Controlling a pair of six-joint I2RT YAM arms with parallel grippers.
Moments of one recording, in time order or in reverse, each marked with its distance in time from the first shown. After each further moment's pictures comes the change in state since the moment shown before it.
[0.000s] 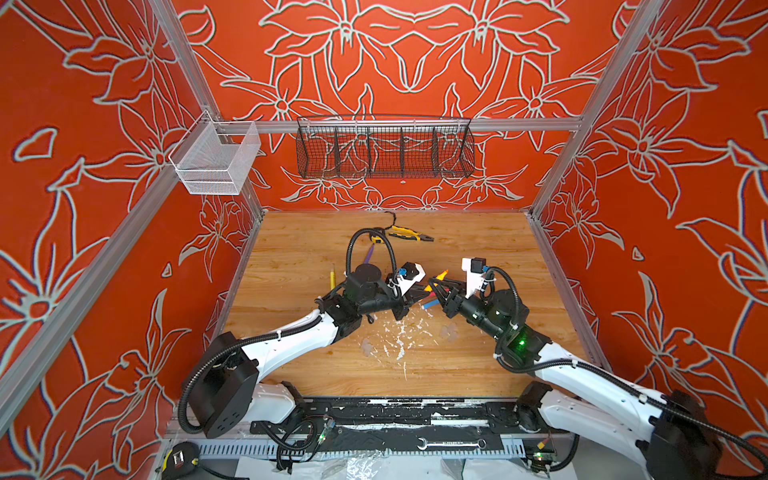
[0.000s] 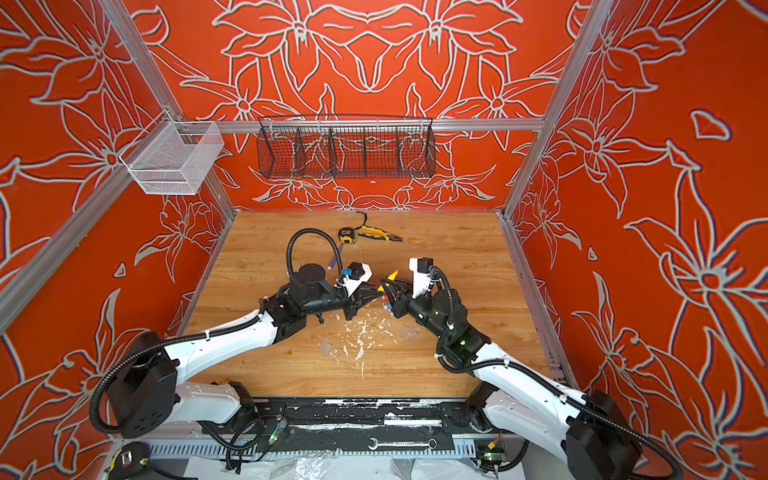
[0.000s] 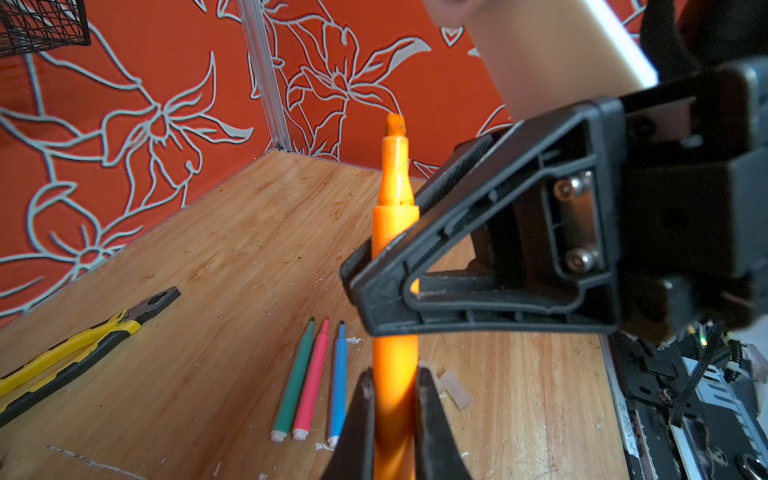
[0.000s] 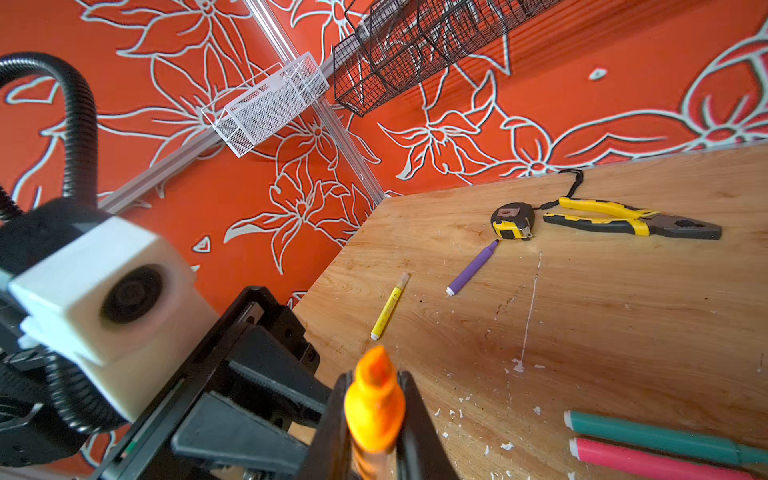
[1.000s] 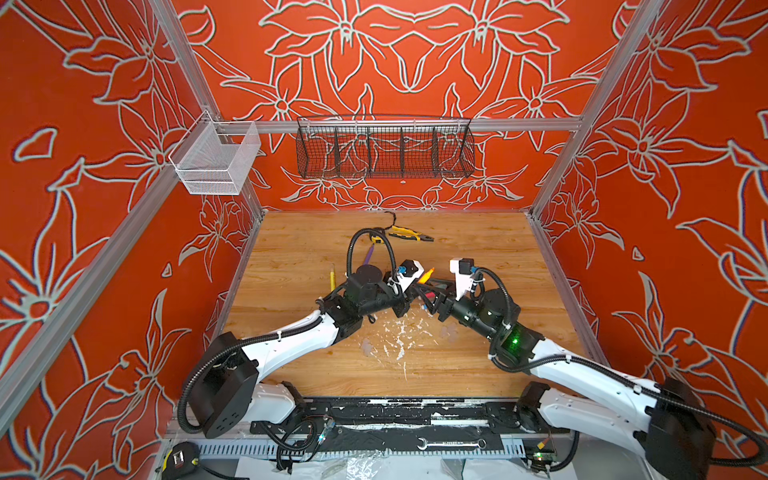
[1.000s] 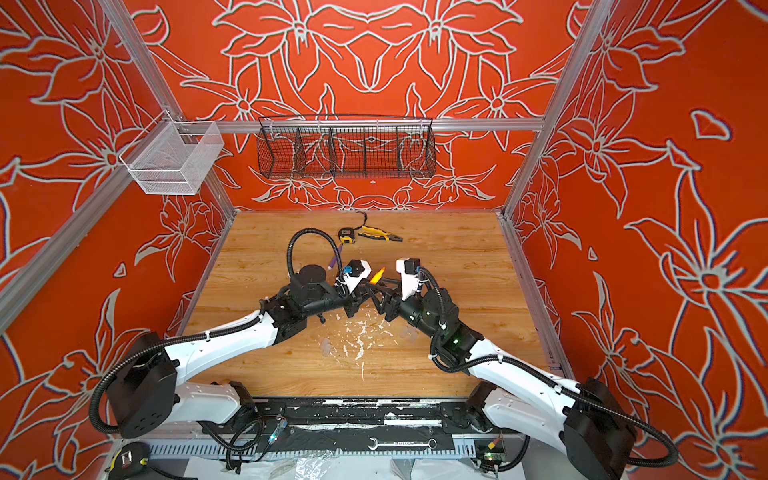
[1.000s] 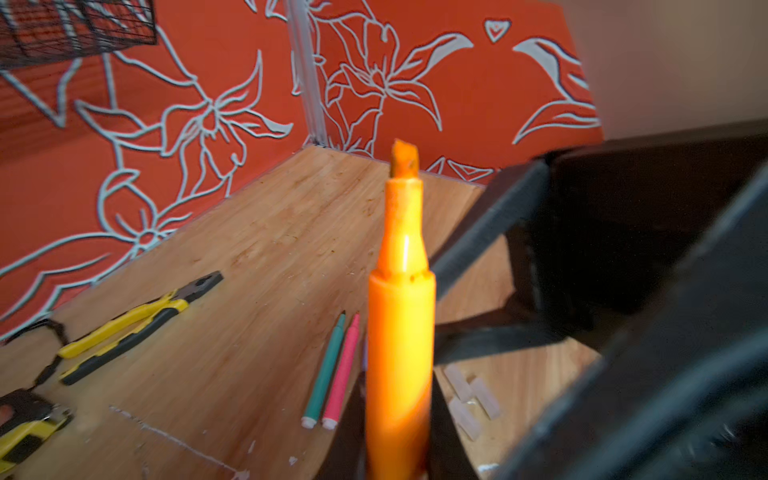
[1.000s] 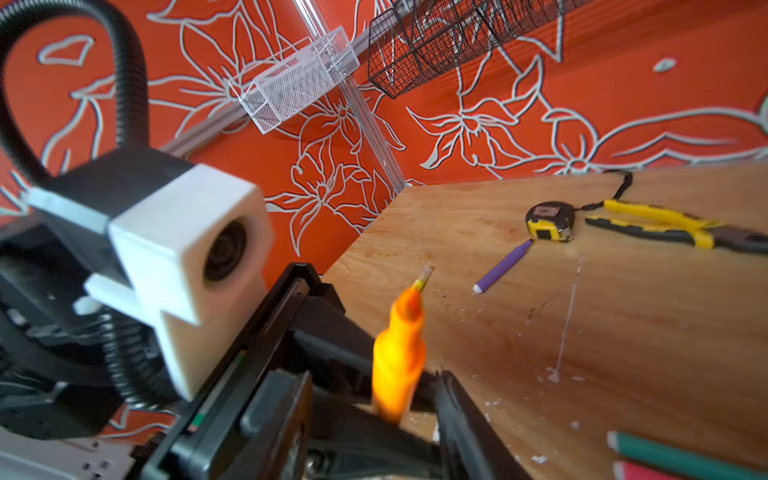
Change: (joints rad) left arm -0.010 0.000 -0.001 0.027 -0.183 -0.031; right arm 0.079 0.032 0.038 -0.003 0.018 -0.049
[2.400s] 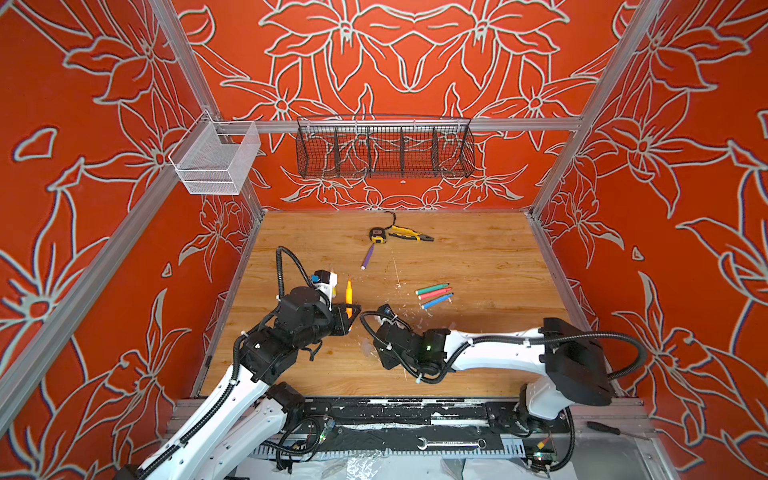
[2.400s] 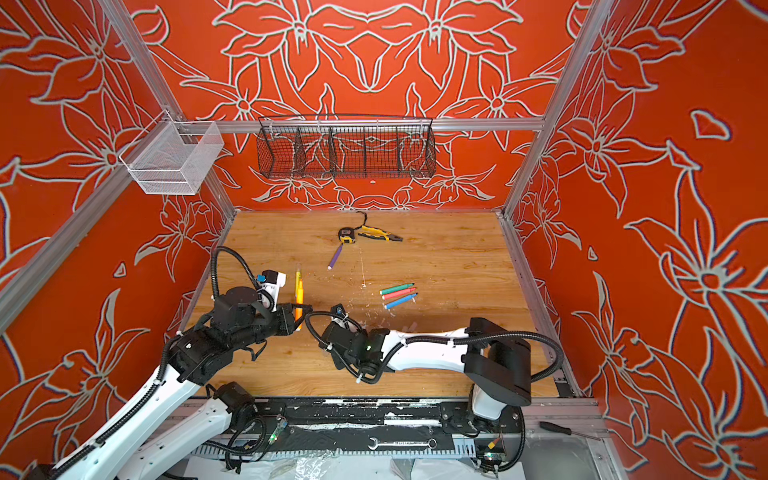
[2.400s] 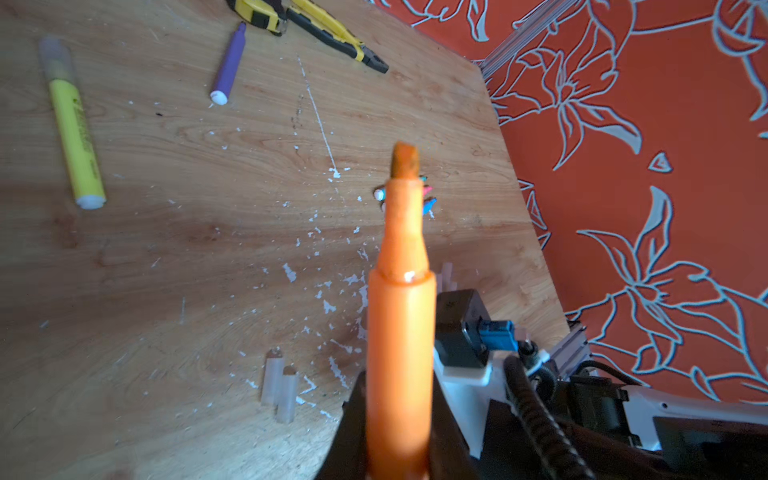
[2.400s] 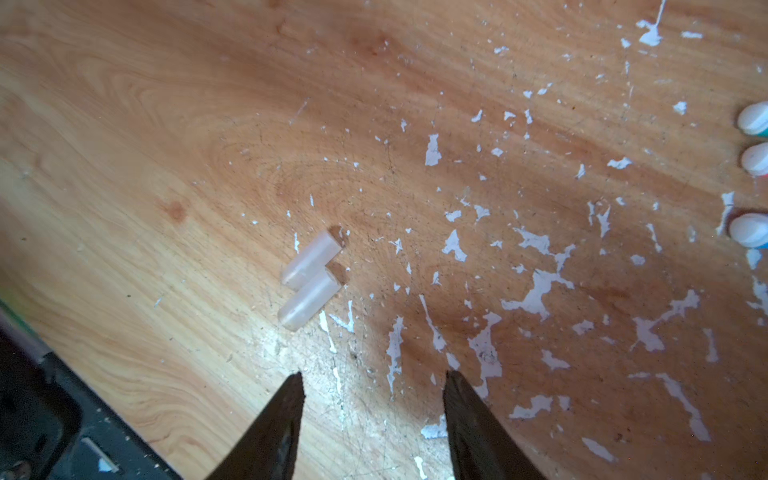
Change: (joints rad) left arm 0.224 -0.665 -0.066 -0.943 -0.073 -0.737; right arm 0.482 0.706 0.525 -0.811 0.409 0.187
